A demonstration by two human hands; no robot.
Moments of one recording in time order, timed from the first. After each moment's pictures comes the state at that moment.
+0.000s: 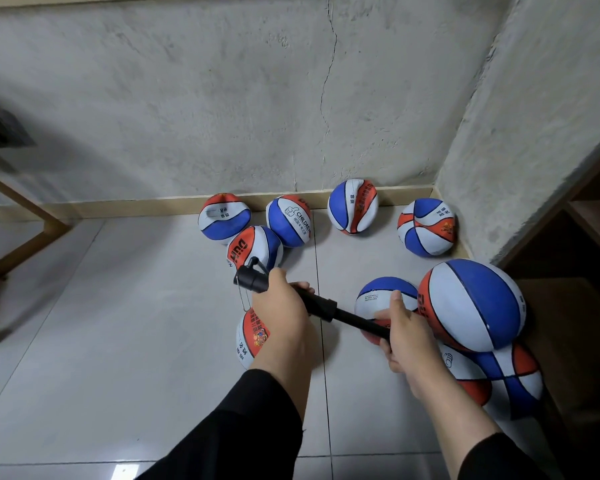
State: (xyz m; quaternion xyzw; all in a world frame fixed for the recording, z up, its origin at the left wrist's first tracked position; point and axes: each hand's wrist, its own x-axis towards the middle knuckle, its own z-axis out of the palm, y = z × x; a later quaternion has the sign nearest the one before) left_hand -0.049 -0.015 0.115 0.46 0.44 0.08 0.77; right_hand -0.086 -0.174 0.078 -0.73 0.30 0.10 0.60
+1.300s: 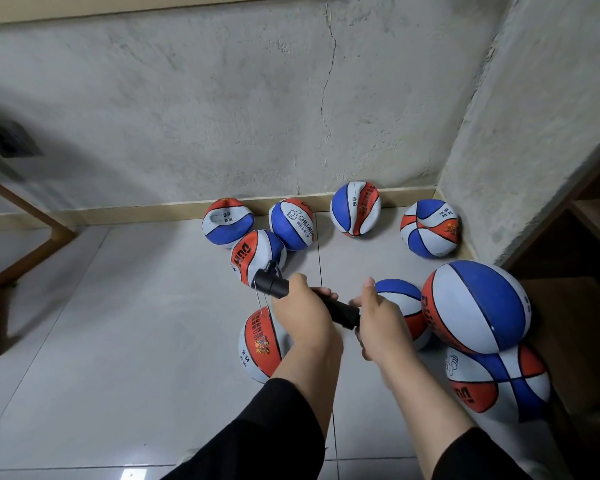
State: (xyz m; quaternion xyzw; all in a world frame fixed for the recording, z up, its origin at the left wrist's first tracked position) left_hand -0.061 -0.043 0.136 0.44 0.43 0.07 0.79; right_hand -0.073 -0.133 0.099 -0.79 0.23 0.08 0.57
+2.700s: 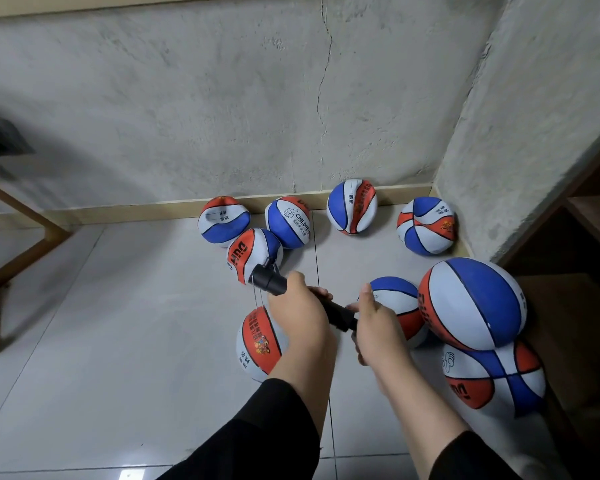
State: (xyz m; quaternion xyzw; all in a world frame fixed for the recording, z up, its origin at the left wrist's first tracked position) left_hand -0.062 -0.042 0.133 0.46 0.42 0.09 0.78; right_hand -0.081 -0.132 0.085 -0.76 0.25 0.09 0.59
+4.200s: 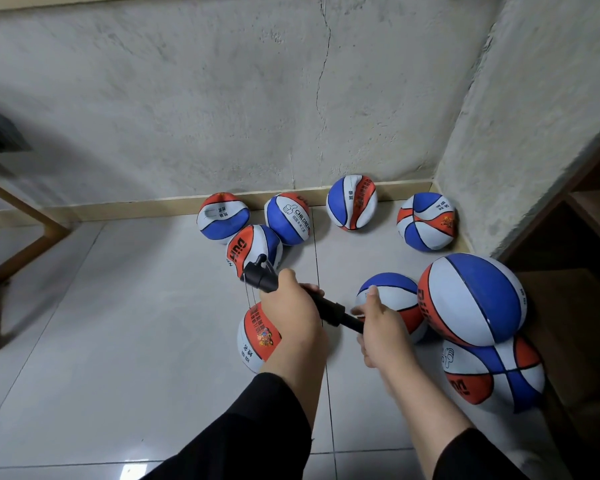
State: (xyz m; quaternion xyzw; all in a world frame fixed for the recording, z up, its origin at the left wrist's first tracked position) left_hand -0.061 -0.034 0.130 0.48 0.43 0.09 0.76; right_hand -0.084 -0.142 0.072 -0.75 0.27 0.10 0.60
